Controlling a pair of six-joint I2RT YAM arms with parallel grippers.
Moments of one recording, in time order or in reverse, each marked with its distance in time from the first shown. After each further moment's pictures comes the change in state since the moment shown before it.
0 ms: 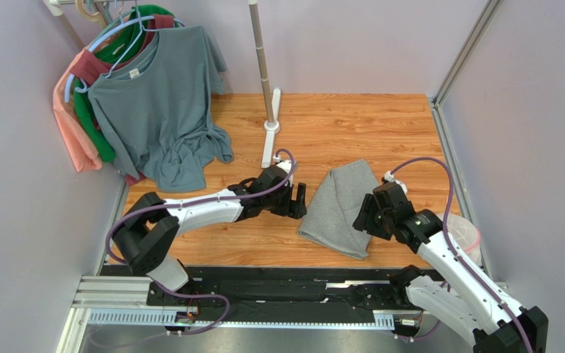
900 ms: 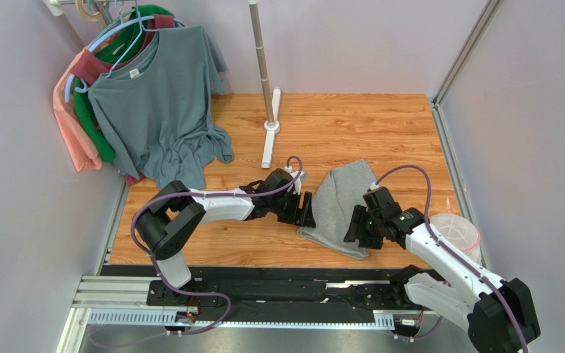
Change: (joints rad) left arm 0.033 0.182 -0.018 0.141 0.346 -0.093; right arm 0.001 0.146 -0.119 0.101 -0.193 0.000
